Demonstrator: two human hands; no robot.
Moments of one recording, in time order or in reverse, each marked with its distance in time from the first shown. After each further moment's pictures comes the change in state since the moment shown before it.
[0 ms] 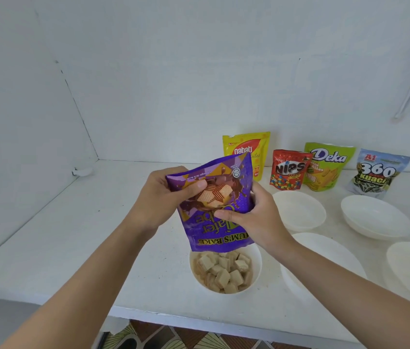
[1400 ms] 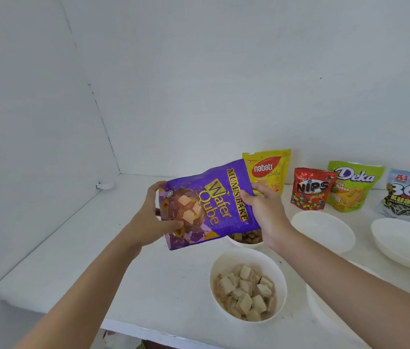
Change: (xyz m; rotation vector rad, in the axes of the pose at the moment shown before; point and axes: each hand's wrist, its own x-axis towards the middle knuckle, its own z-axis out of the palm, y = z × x) left_hand 0.002 -0.035 -0.072 0.243 0.090 -0.340; right_hand 0.053 -0.021 0.034 0.239 0.177 0.324
